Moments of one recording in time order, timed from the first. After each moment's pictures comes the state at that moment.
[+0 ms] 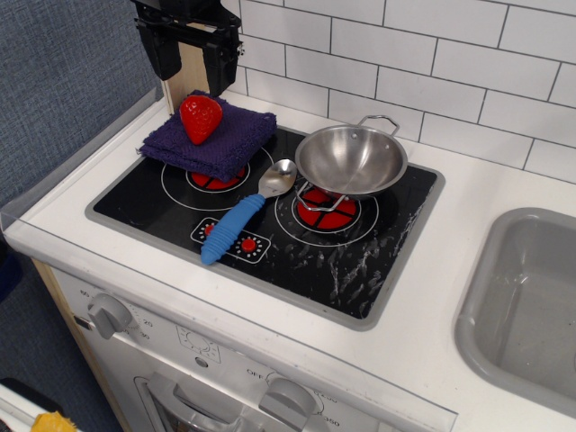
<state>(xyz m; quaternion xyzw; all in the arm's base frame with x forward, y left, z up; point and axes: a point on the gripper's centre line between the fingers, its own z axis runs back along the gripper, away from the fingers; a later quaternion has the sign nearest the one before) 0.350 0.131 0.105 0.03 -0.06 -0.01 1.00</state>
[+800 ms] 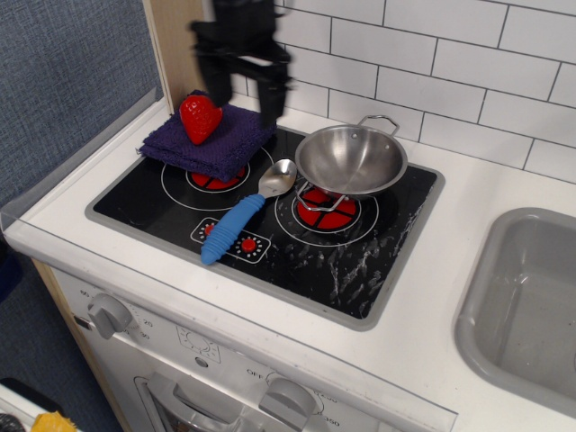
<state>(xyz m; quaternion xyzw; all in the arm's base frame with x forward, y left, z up) 0.359 0.066 0.089 0.02 -0.06 -0.10 0.99</state>
